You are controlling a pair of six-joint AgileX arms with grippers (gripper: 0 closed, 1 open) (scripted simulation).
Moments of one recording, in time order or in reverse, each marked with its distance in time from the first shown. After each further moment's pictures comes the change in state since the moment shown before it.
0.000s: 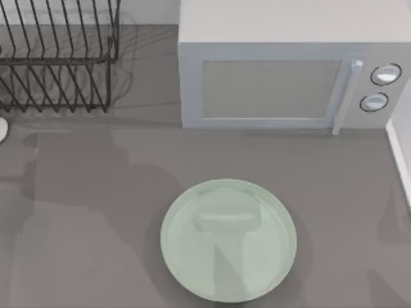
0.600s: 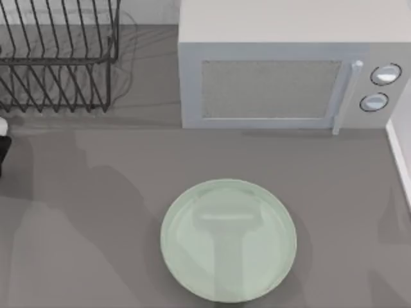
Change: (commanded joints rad) left arm 0.005 0.116 -0.186 0.306 0.001 0.006; right arm 0.000 0.000 0.000 0.000 0.000 0.000
